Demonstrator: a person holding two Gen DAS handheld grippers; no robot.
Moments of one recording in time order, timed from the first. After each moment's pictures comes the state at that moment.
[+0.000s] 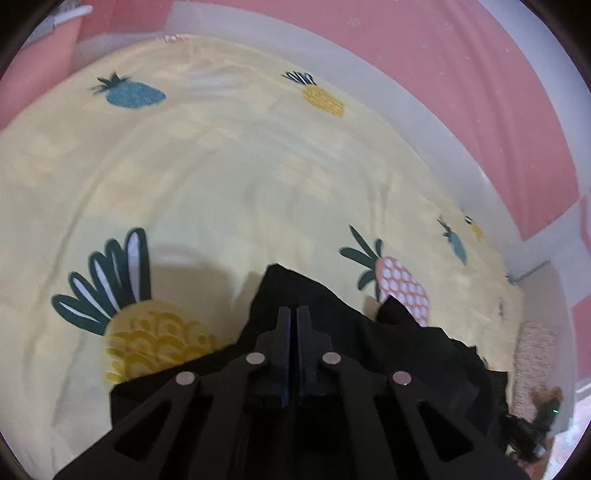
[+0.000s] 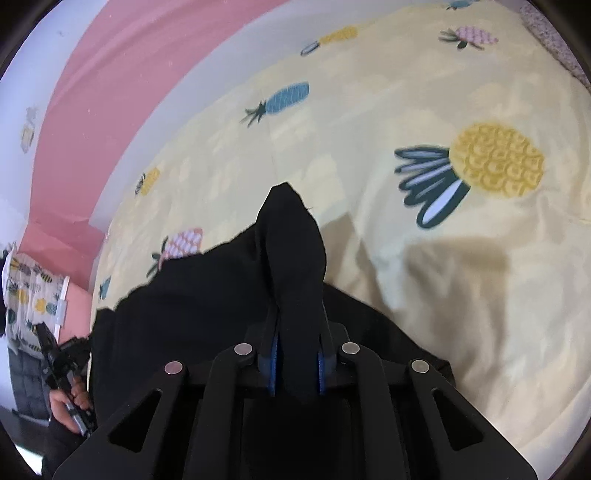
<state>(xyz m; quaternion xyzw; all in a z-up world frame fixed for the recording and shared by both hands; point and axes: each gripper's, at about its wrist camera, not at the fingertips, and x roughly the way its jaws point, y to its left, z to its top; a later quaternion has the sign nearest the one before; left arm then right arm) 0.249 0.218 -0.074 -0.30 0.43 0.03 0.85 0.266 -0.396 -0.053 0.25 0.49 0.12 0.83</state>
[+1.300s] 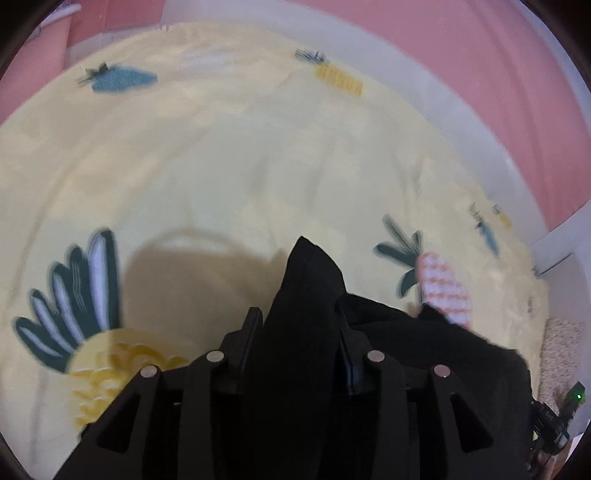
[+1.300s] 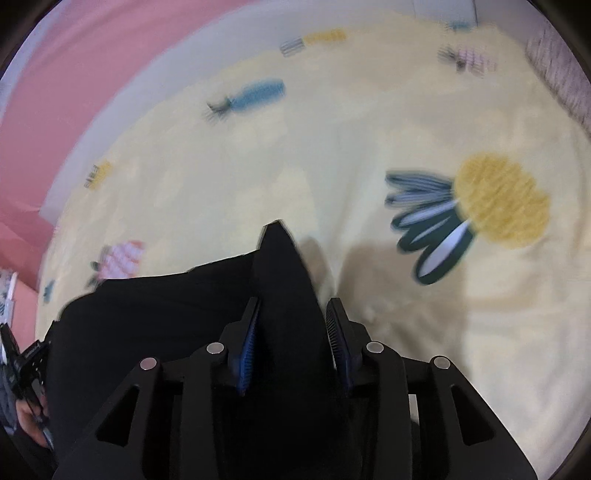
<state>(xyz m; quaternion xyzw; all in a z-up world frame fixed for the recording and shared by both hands) 0.277 0.202 -0.112 -0.27 0.44 0.06 0.86 0.300 -0.373 -0.059 0.17 0.48 0.05 0.86</state>
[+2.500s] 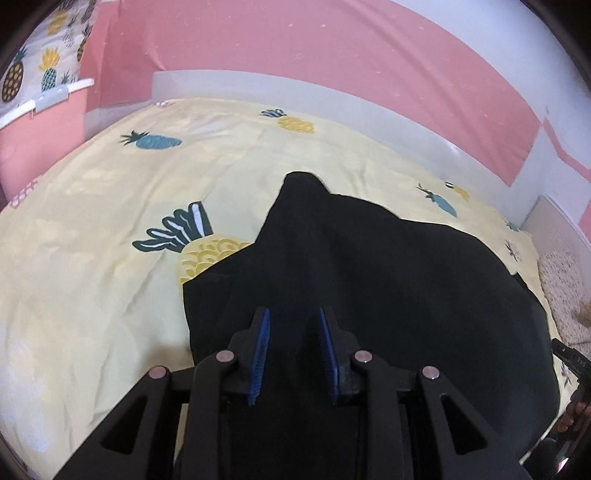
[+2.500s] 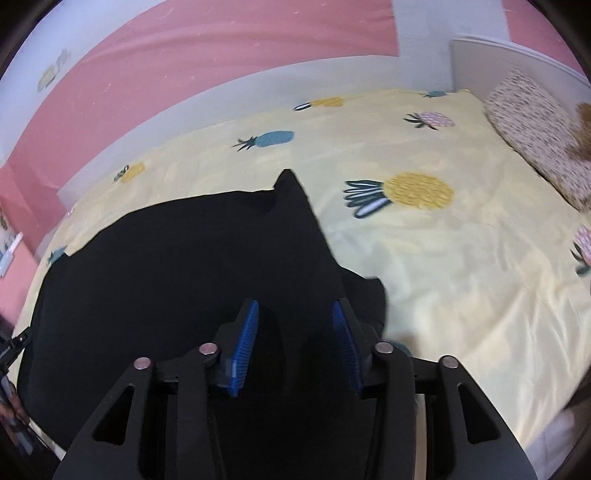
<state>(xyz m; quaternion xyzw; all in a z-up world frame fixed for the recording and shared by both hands) 0.093 0.169 -0.087 -0.16 0.35 0.04 0.92 0.143 -0.353 -0.031 0.10 0.39 0.02 0.92</state>
